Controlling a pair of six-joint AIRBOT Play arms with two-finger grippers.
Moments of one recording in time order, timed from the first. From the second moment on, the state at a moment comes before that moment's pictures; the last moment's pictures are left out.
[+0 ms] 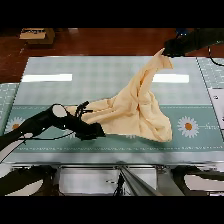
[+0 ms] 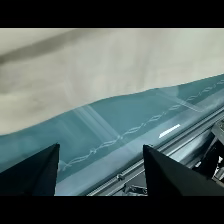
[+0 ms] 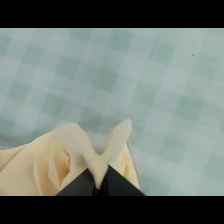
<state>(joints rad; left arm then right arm) -0.45 -1.27 0.62 0.70 -1.00 -1.51 0.07 -1.48 1.78 -1.24 1.29 1.36</state>
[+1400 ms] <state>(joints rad) -0.37 -1.10 0.69 0.77 -0.65 -1.56 0.07 -1.48 1.78 -1.24 1.30 1.36</state>
